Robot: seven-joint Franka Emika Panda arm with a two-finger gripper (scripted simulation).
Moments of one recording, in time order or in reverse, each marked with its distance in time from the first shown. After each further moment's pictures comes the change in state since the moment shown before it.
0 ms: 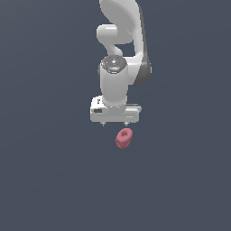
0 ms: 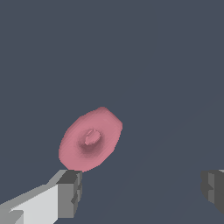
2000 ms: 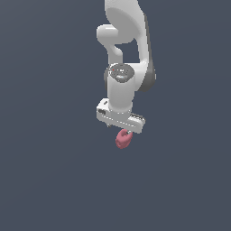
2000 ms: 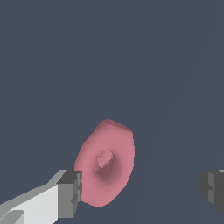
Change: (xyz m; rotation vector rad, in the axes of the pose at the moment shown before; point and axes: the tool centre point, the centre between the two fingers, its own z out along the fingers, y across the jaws) arm 0.010 -0.018 0.019 -0.012 0.006 0.369
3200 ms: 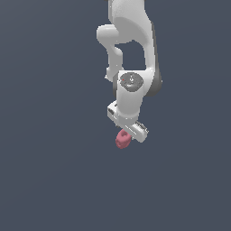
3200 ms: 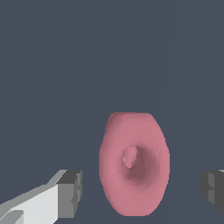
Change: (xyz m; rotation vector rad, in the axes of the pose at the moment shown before) arm -0.012 -0.029 0.025 -0.004 -0.020 0.389
